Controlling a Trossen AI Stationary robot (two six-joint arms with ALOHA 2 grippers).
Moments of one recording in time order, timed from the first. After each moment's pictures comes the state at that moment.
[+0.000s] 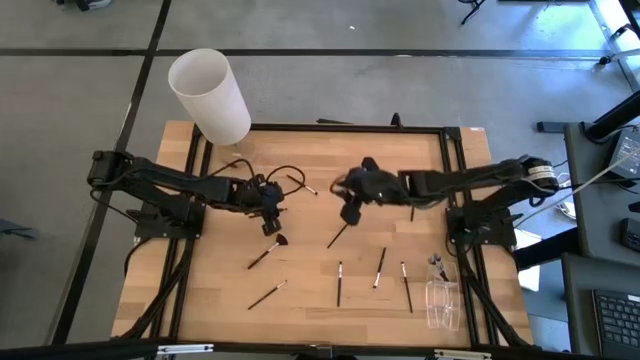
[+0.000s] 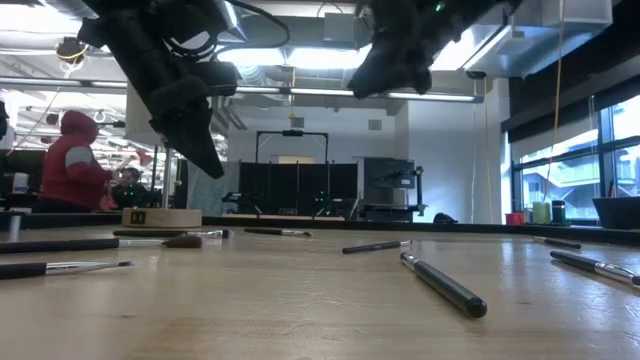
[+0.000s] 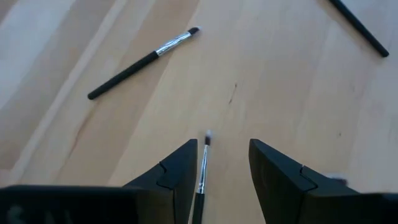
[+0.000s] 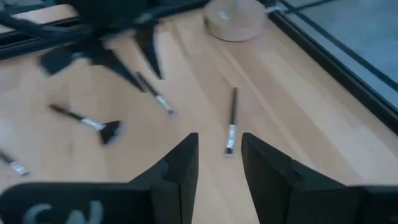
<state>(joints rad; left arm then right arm) -0.02 1.30 0.69 -0.36 -0.28 -0.34 -0.01 1.40 1.03 -0.19 0.33 0.25</state>
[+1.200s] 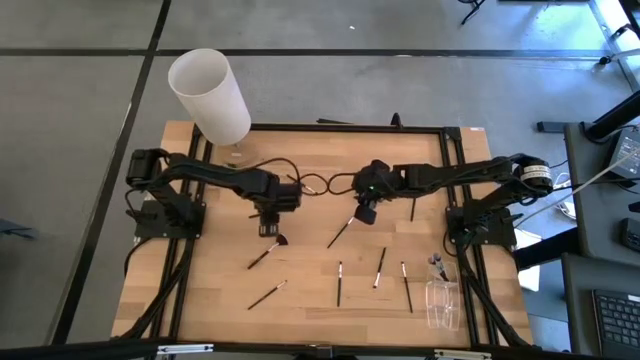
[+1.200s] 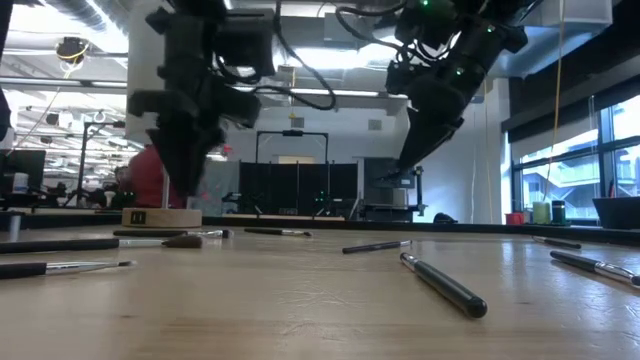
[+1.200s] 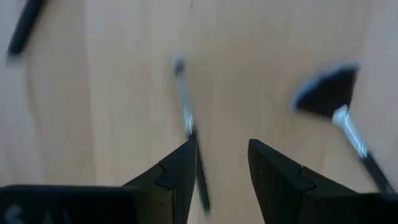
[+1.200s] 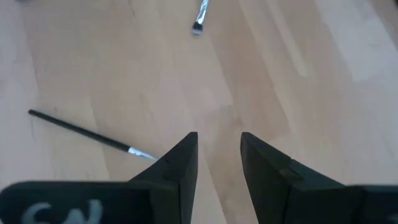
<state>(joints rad) 0.05 1.62 1.06 -0.94 -0.08 -0.09 -0.11 1.44 0.93 -0.44 0.20 0.13</state>
